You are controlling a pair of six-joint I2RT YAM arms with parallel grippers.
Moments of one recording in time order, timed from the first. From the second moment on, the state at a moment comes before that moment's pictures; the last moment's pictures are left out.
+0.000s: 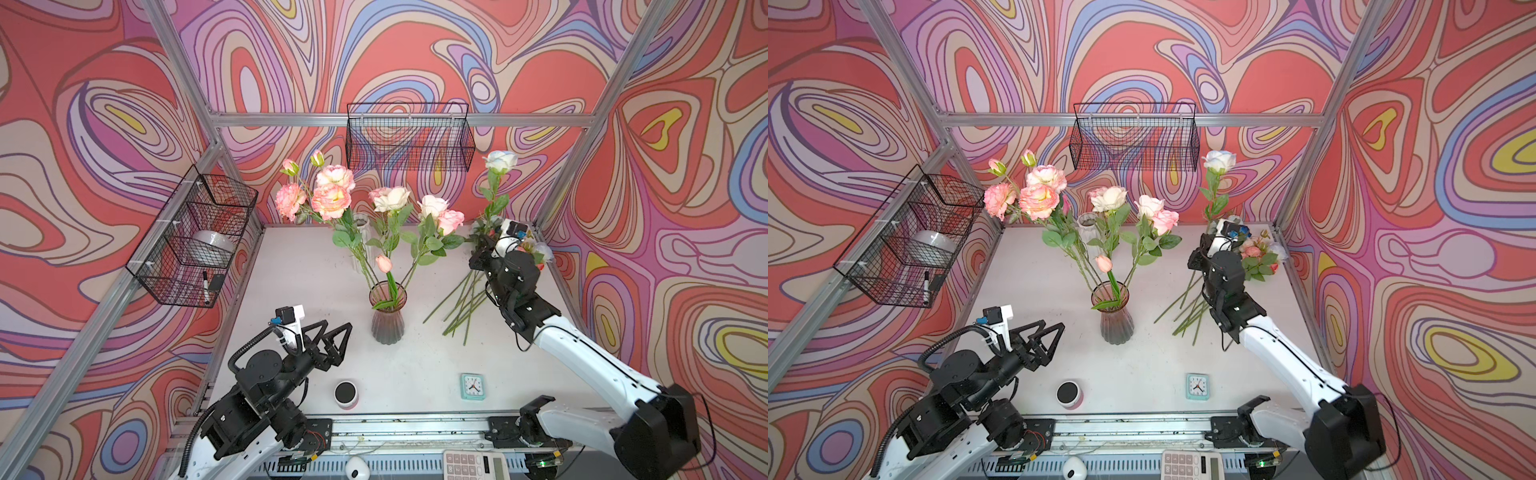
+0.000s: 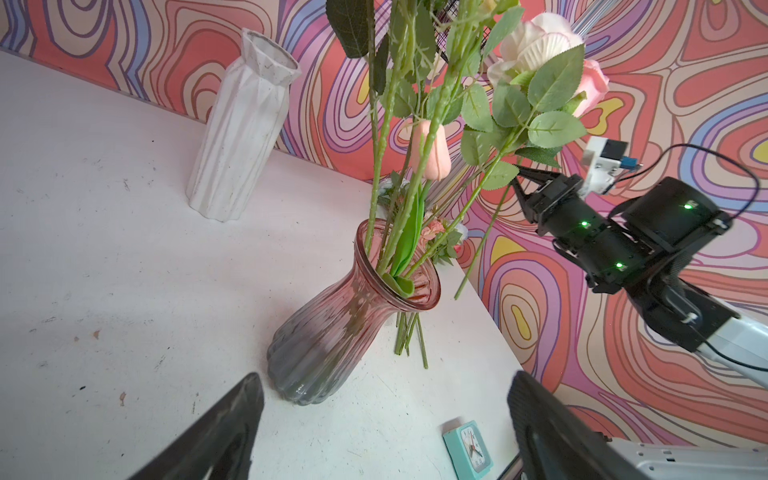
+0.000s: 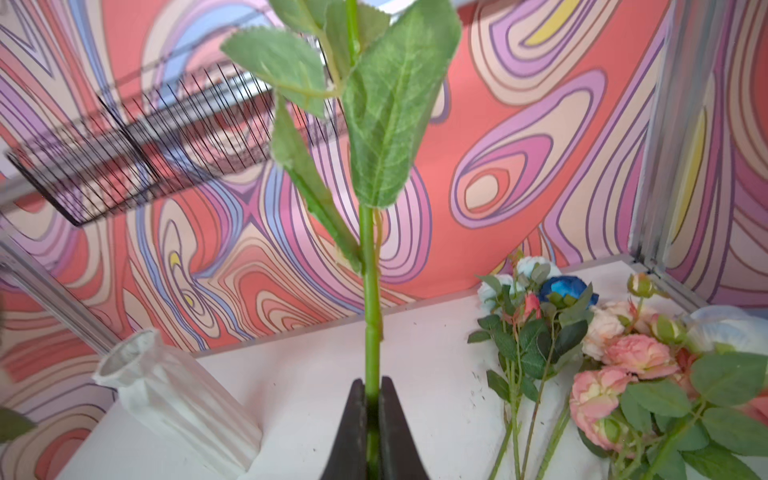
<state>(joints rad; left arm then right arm) -0.70 0.20 0.54 -0.46 -0.10 -0.68 0.43 1.12 0.87 0.24 0.36 0.35</state>
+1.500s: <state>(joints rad) -0.70 0.19 0.56 -0.51 -0.13 -0.67 1.06 1.45 1.20 0.64 0.37 -0.05</state>
